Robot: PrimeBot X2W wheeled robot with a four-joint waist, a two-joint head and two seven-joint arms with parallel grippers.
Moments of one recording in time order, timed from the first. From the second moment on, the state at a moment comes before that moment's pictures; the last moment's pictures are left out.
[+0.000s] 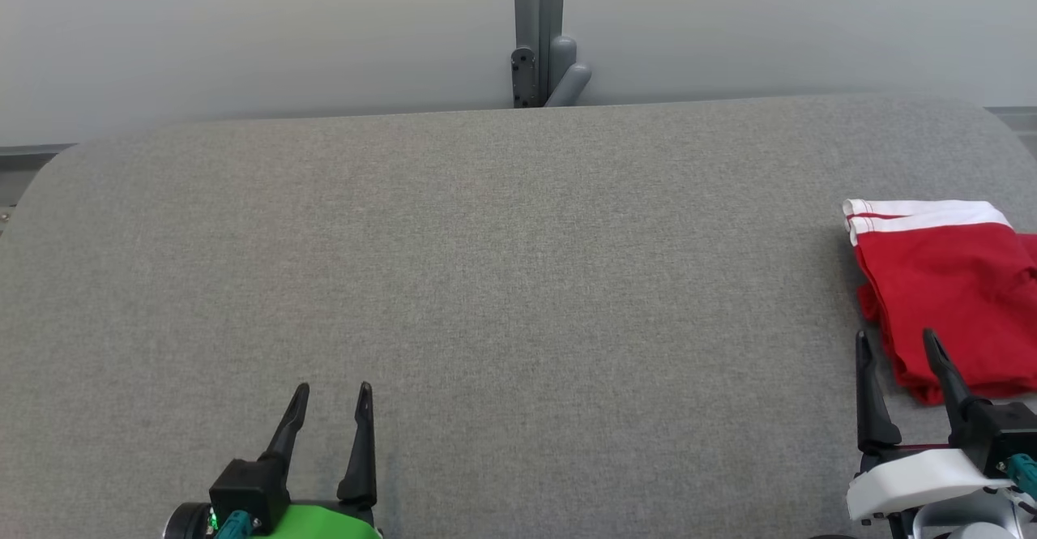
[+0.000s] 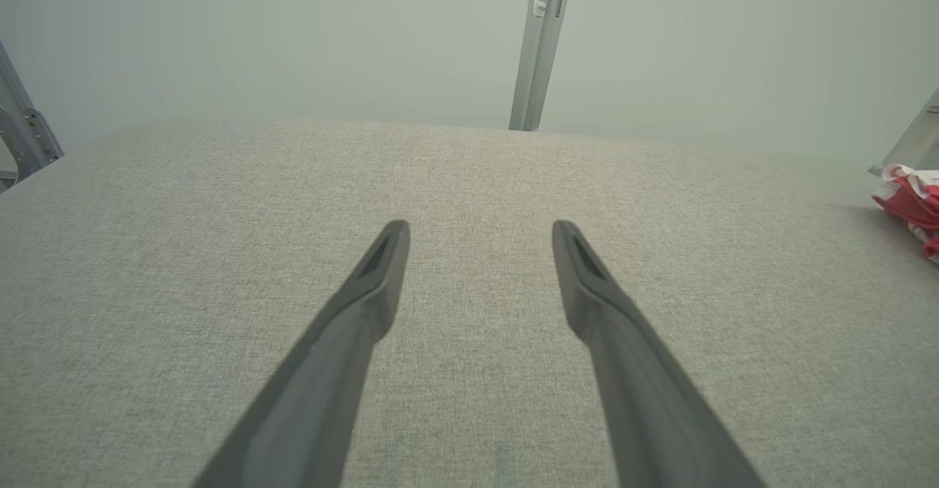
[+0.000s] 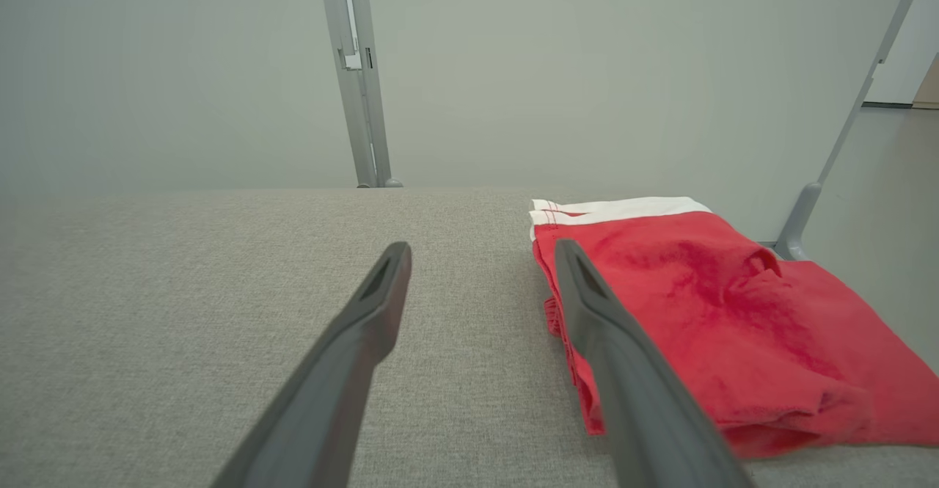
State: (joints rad) left arm 0.04 0.05 -0.15 0.23 -0.22 -0.05 -0.26; right arm 0.04 -0.06 -0.16 0.13 0.06 0.13 -0.26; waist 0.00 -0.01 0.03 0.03
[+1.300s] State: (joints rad) left arm 0.06 0.05 -0.16 0.30 -0.26 -0.06 -0.25; right arm 0.06 -0.04 -0.10 0.20 0.07 0.13 -0.25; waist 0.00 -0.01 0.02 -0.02
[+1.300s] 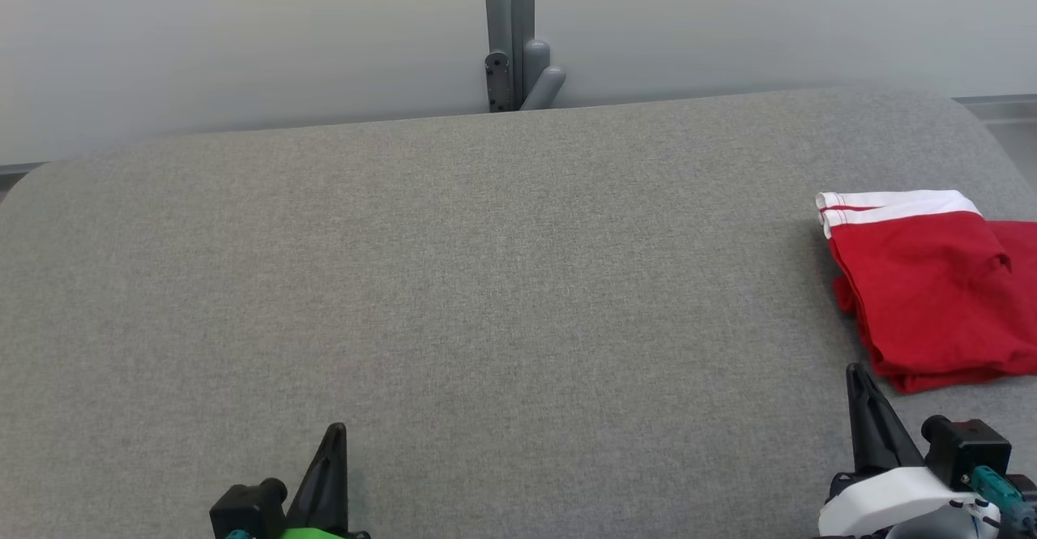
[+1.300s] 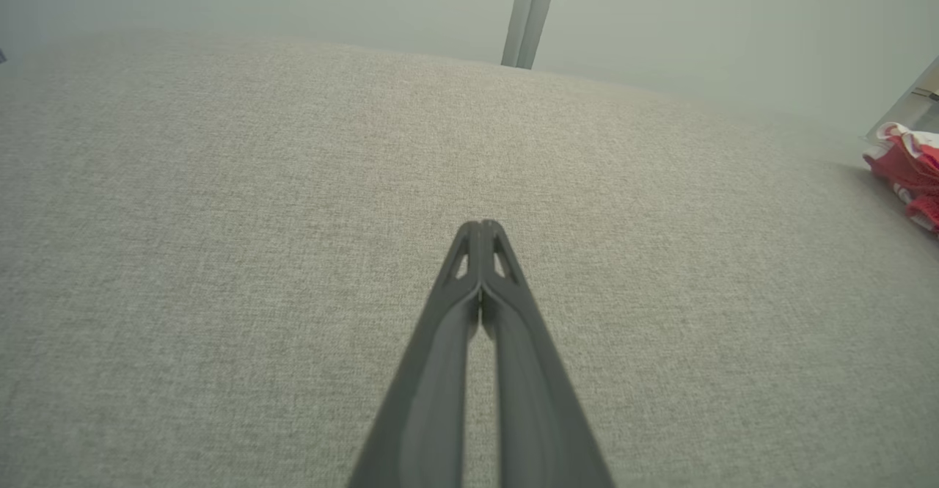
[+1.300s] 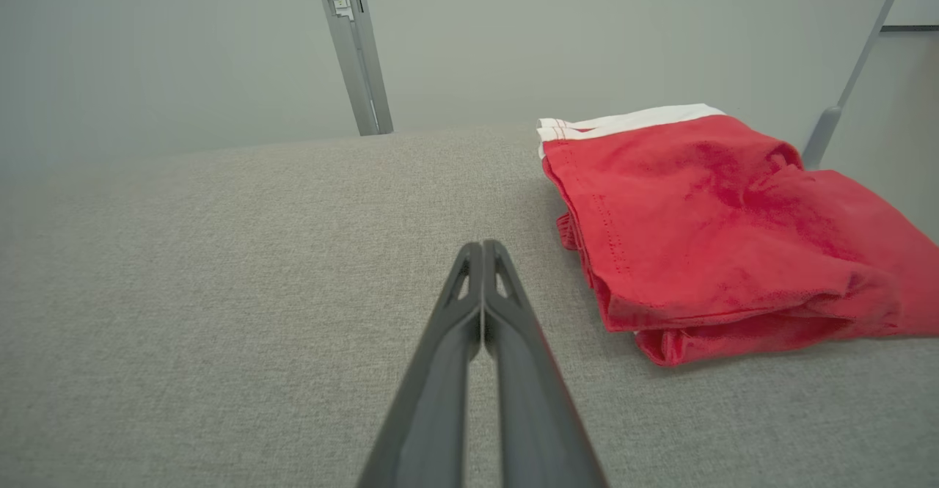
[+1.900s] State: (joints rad) left arm 0.03 0.05 -0.12 0.30 -0.58 -0.08 -0.17; right arm 0.03 -0.04 -0.11 0.21 0.42 0.13 -0.17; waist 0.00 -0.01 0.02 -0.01
